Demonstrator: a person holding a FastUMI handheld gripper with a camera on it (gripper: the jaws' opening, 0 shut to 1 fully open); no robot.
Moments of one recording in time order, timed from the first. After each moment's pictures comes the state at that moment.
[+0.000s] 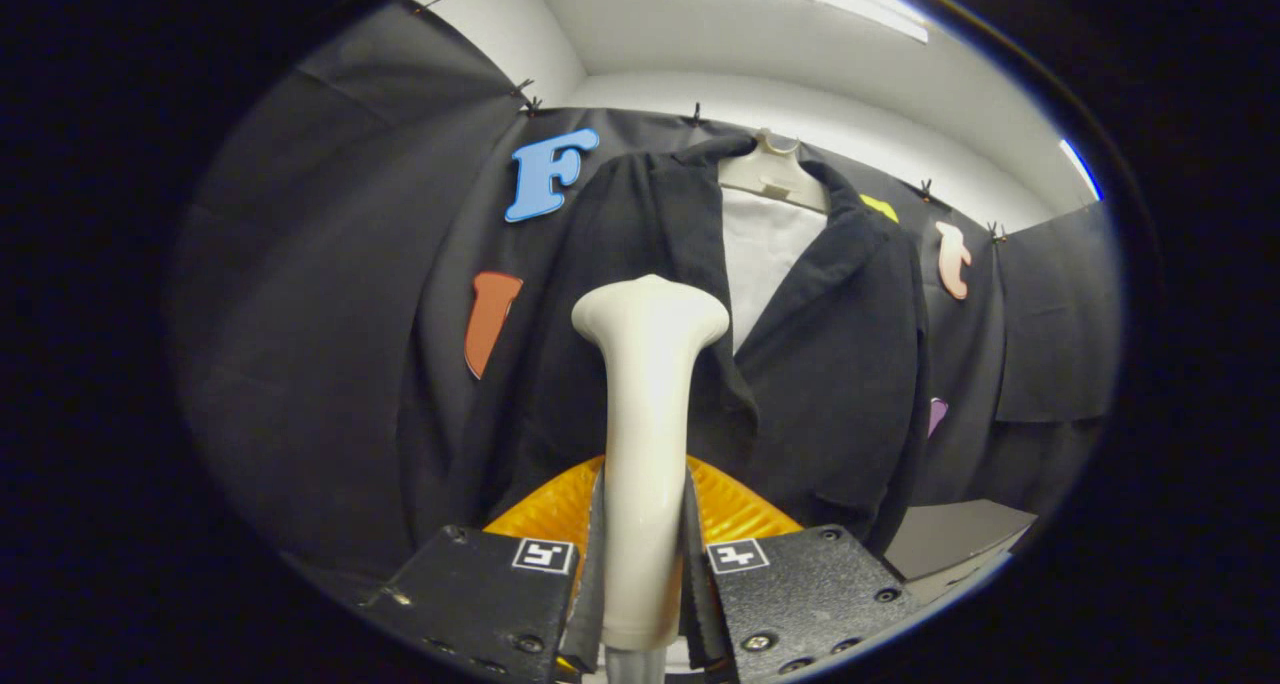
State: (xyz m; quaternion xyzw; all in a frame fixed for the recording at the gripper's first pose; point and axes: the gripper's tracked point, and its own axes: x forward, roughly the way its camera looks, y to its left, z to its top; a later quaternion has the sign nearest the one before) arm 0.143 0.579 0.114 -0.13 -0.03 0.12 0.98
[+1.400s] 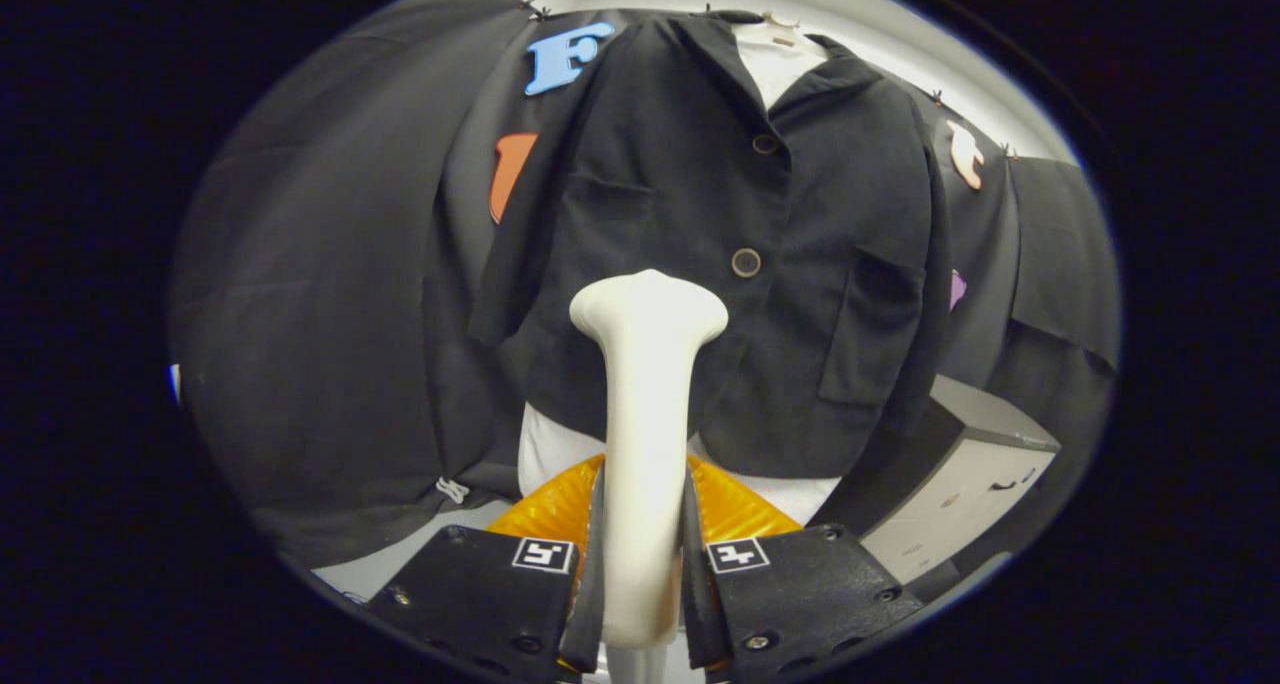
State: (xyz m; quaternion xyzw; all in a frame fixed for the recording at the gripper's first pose) arm 0.083 0.538 -0.072 -0.14 0.18 0.10 0.97
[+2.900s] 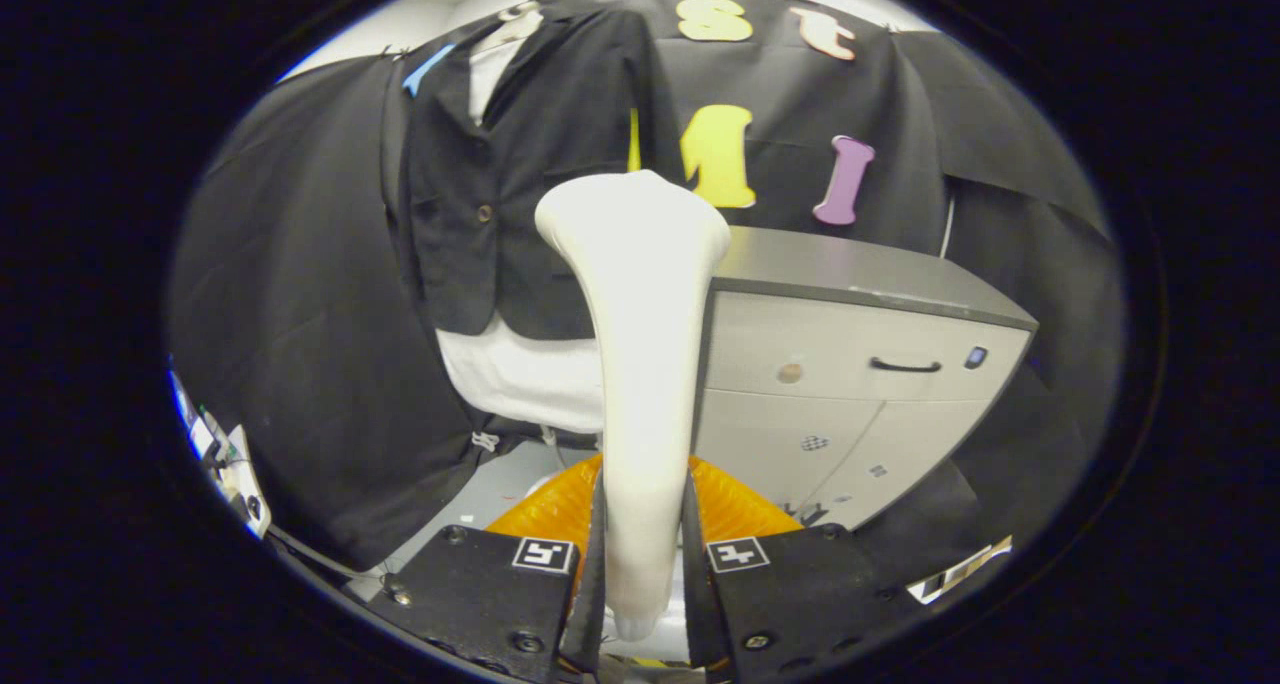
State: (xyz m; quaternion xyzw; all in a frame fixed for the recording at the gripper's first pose) arm -0.017 0.196 -0.025 0.00 0.29 0.11 0.95
